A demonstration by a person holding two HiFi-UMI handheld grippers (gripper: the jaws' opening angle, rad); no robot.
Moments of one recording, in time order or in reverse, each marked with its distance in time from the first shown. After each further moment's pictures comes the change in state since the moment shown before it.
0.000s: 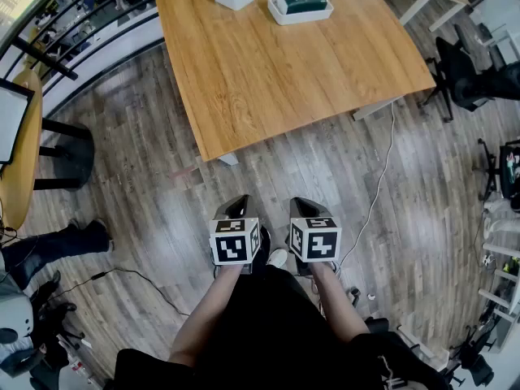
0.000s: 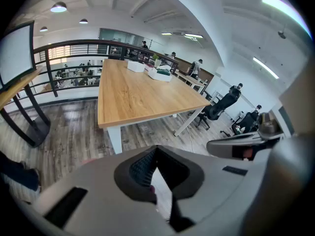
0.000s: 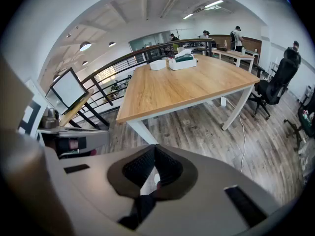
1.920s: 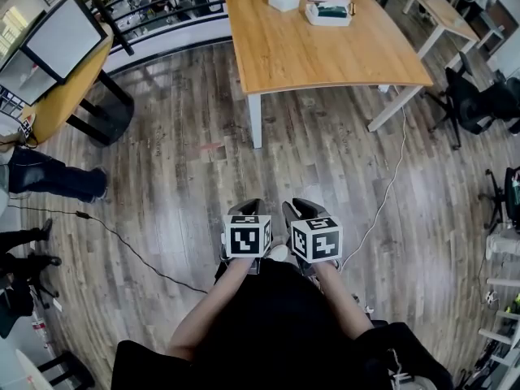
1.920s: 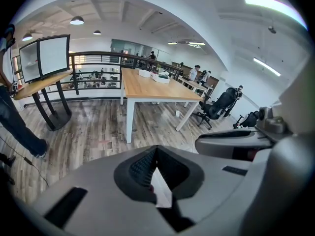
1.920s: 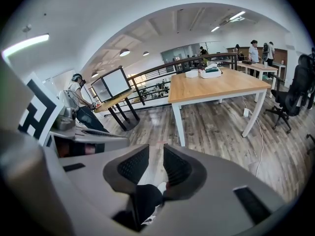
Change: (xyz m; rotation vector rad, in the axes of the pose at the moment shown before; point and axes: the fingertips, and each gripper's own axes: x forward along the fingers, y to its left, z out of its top) left arm -0.189 -0.081 -0.229 -0.048 -0.085 0.095; right arm -0.171 0.098 -0.220 -0.228 -0.117 0.246
